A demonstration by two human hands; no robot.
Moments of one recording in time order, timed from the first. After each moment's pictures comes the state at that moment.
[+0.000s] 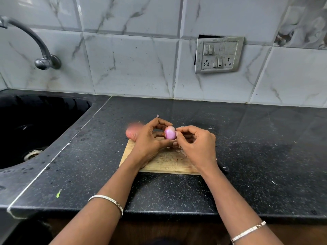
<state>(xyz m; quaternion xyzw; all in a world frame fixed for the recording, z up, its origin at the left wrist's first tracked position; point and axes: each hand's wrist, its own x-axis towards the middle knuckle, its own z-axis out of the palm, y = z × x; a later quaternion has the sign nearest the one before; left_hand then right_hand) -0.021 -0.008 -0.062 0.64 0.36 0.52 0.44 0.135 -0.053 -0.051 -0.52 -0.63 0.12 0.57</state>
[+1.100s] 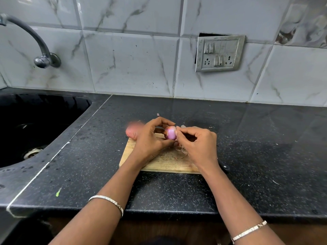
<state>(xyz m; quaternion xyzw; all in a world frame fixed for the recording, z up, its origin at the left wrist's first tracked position) -0.021 -0.005 -0.064 0.71 0.36 0.52 0.31 0.137 -0.051 -0.053 -0.52 -0.63 0.08 0.57</state>
